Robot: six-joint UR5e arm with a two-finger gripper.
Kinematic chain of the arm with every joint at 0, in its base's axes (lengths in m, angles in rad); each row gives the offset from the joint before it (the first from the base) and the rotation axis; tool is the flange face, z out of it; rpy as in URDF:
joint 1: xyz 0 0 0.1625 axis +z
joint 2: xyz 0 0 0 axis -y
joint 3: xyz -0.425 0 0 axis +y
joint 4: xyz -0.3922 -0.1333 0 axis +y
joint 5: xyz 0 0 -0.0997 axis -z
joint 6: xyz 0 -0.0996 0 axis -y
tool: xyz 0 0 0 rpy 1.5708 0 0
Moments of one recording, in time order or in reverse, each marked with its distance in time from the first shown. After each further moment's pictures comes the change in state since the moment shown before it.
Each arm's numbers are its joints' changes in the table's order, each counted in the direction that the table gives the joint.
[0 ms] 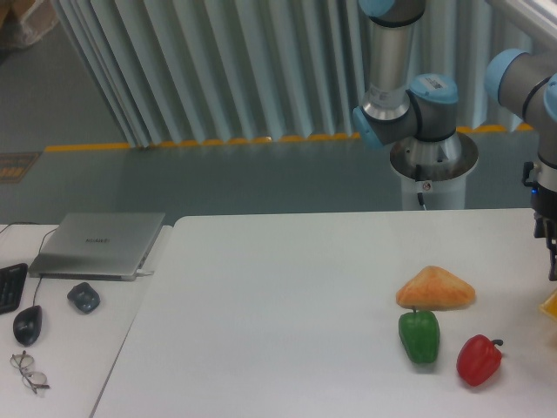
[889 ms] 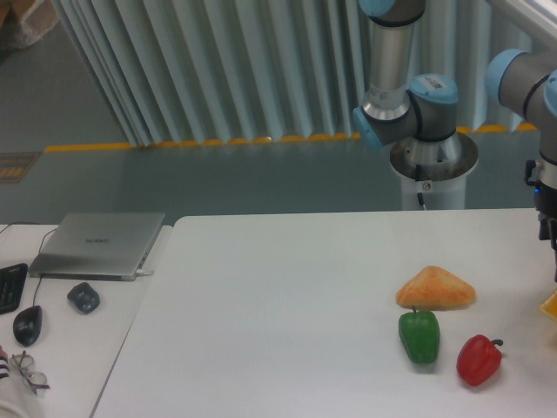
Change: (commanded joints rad) arm 0.005 0.005 0.003 -0.054 -0.009 -0.003
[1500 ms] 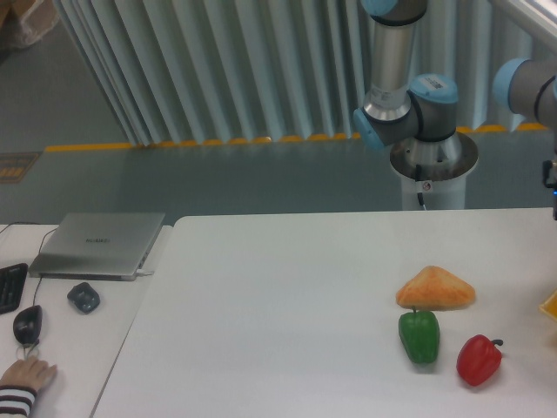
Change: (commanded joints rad) arm 0.094 -0.014 0.043 -0.192 -0.002 -0.037
